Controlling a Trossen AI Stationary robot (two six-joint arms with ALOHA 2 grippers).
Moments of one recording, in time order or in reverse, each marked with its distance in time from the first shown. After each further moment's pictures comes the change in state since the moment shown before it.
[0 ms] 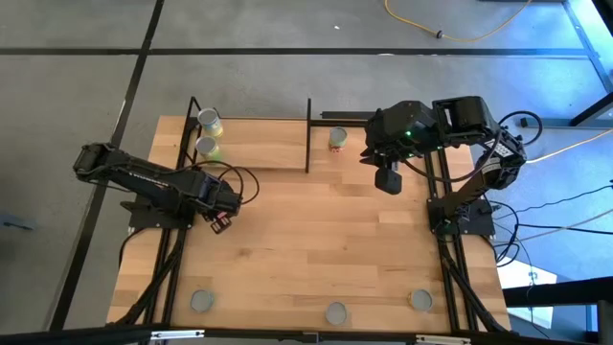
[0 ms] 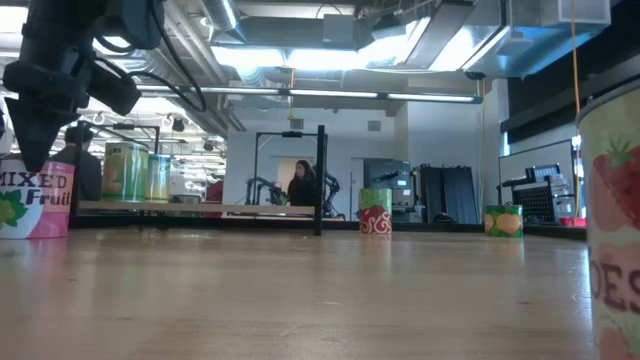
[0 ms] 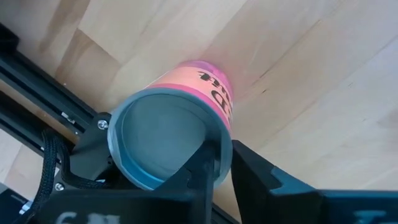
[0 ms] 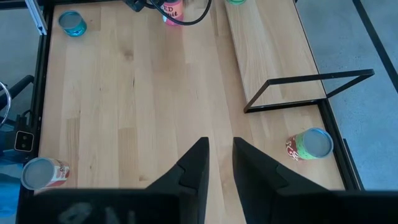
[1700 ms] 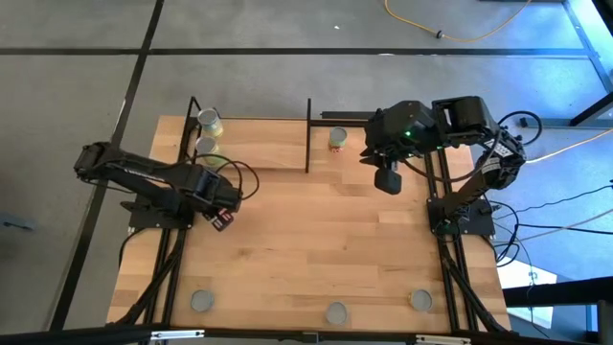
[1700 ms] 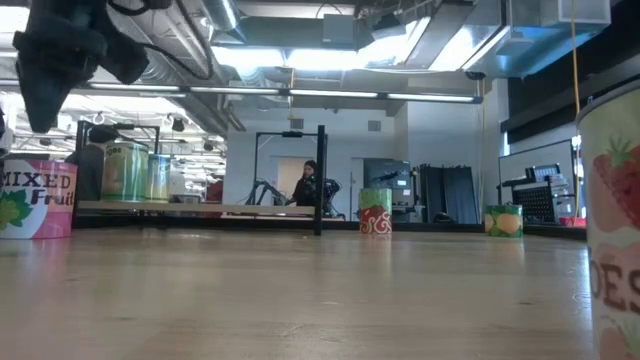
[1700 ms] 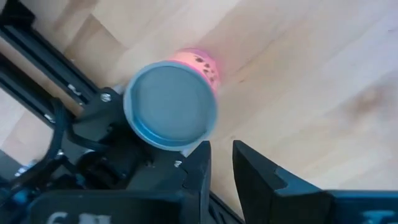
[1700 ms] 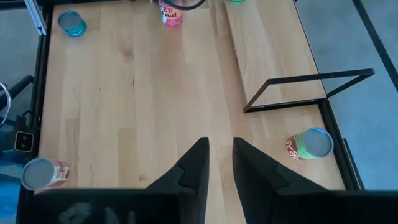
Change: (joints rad) left arm 0.000 0.001 0.173 -0.133 0.029 -0.102; right arm 0.000 0.001 0.000 0.000 0.000 0.003
